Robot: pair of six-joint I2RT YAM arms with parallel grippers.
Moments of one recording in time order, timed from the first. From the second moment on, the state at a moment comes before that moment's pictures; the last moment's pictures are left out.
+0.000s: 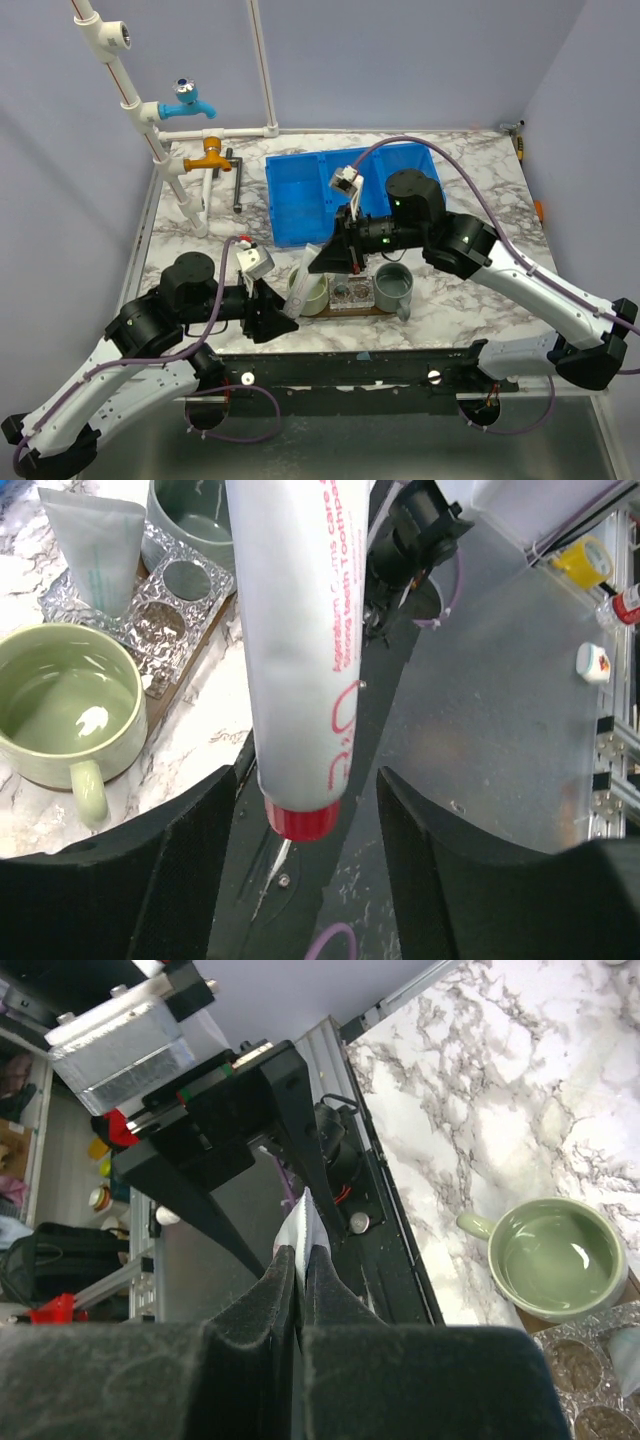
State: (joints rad) left arm -0.83 0.55 0.88 -0.74 0.51 -0.27; right arm 0.96 1.28 1.41 -0.47 -0.57 0.41
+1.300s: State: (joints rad) left arm -0.83 0.32 0.83 -0.69 -0.01 -0.32; right arm 0.97 1.20 1.47 -0.95 0.31 0.22
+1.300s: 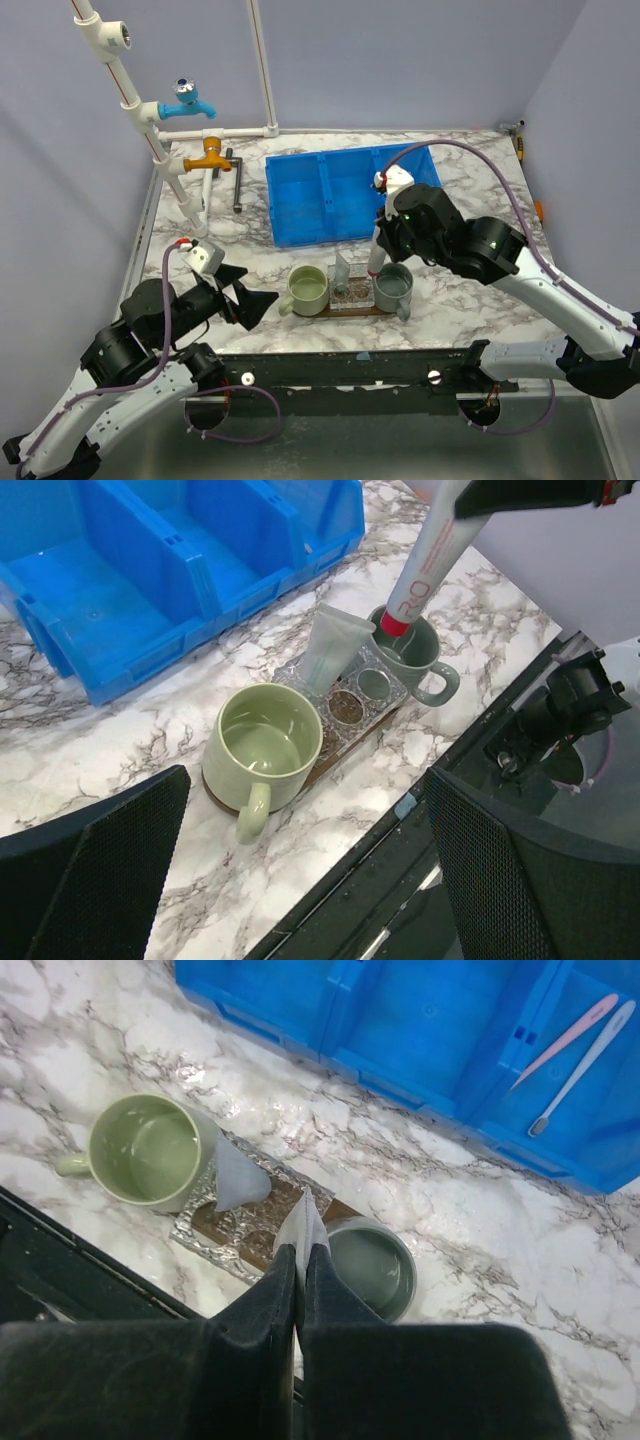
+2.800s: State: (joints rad) left arm -0.83 0.19 0.70 -0.70 -0.07 -0.33; right arm 0.97 1.20 1.19 -0.62 0.26 0.18
